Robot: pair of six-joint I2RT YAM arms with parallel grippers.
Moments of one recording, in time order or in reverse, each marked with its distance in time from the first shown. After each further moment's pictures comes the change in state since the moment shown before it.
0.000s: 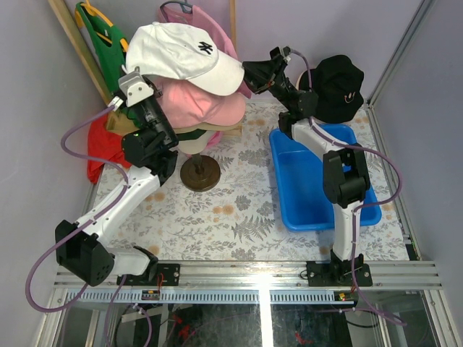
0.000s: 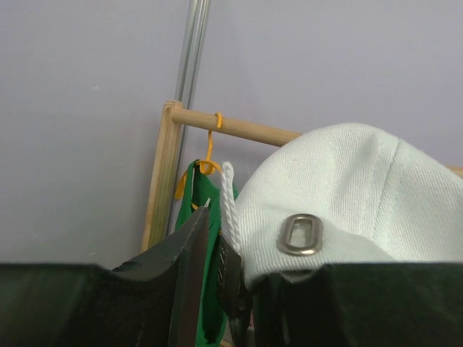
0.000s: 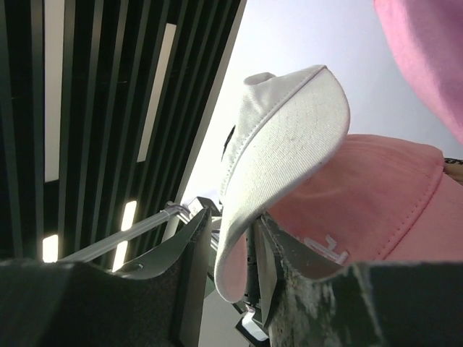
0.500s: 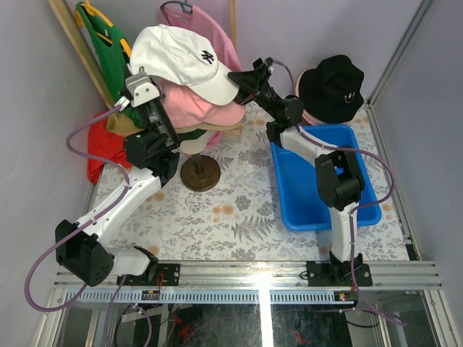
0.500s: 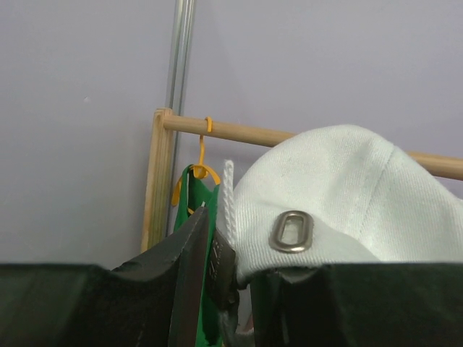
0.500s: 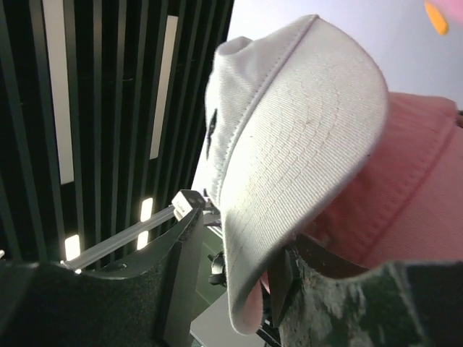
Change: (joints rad) left arm -0.024 -0.003 -0.010 -0.001 0.040 0.047; right arm 0.090 0.000 -0.048 0.017 0.042 0.000
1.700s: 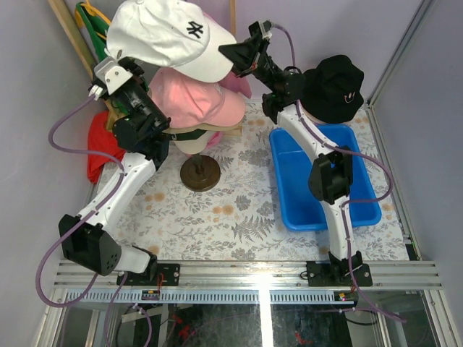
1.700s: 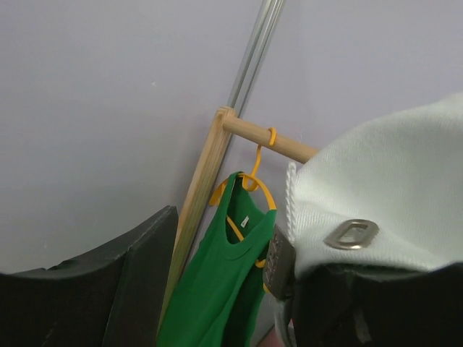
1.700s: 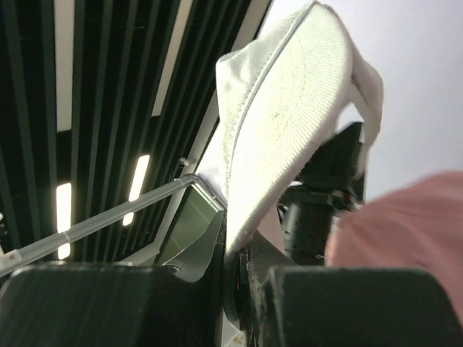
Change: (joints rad) left arm 0.152 0.076 0.144 -0.010 -0.134 -0.107; right arm 0.013 0.150 0.592 -0.253 -0.080 -0.016
